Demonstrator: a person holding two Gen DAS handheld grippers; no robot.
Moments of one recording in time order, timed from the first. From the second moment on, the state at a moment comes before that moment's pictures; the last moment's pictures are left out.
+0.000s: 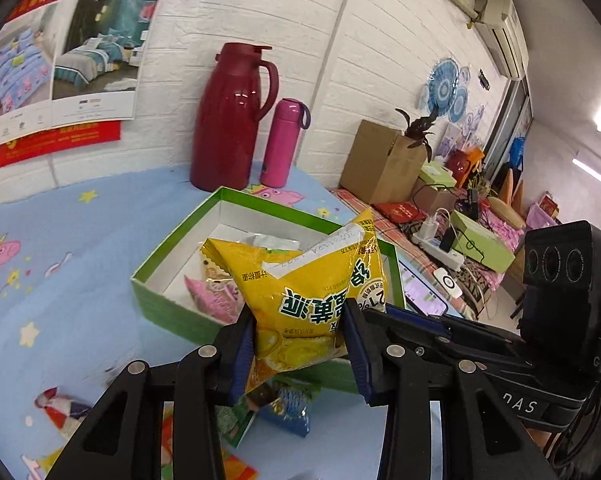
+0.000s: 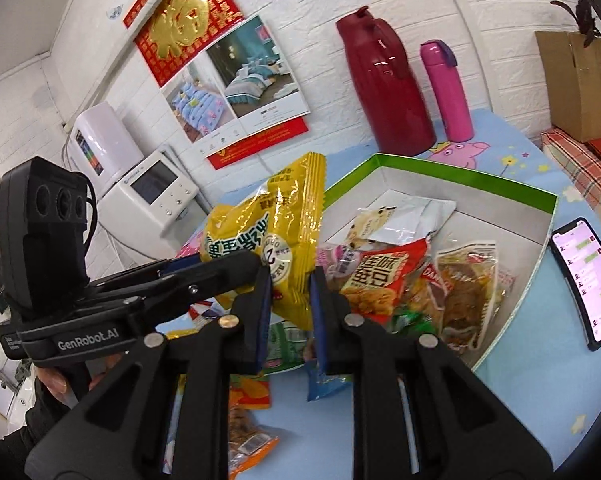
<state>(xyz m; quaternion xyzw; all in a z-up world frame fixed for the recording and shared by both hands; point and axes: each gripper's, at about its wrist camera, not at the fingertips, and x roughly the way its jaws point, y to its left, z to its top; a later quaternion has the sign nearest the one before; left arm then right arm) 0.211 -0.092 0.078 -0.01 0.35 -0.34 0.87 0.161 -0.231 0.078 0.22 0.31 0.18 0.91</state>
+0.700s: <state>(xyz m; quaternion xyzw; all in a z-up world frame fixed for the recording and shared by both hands) 0.242 -0.111 0.042 0.03 0.38 -0.24 0.89 0.168 -0.280 0.044 0.18 0.30 0.06 0.93</state>
